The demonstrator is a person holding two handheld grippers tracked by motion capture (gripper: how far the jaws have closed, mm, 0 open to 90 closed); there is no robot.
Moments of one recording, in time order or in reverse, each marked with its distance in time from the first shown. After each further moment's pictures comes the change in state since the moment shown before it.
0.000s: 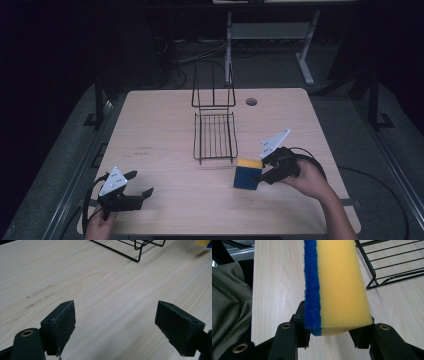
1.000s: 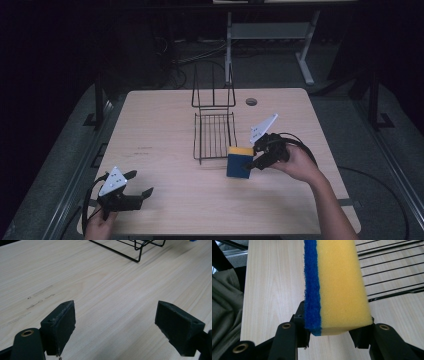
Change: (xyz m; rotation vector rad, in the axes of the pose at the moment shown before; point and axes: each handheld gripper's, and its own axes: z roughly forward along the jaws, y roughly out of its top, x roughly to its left) left arm 0.000 0.000 -0.001 -0.001 0.003 0.007; right arm -0.030 0.031 0.006 0.011 0.025 0.001
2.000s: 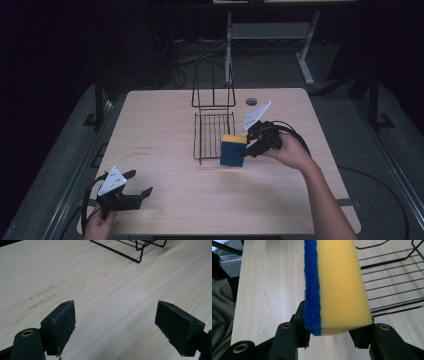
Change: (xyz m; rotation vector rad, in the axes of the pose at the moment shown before) left arm 0.001 0.001 -0.001 -0.001 0.003 -0.002; right arm -0.021 0.028 -0.002 -0.027 -0.014 -0.014
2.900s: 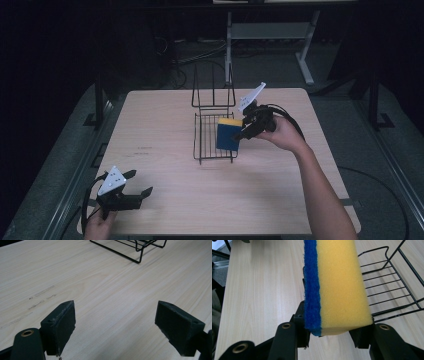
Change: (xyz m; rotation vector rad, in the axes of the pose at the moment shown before) left arm 0.000 0.000 0.000 -0.005 -0.002 -0.006; right arm -0.040 0.026 -0.004 -0.004 -0.018 0.029
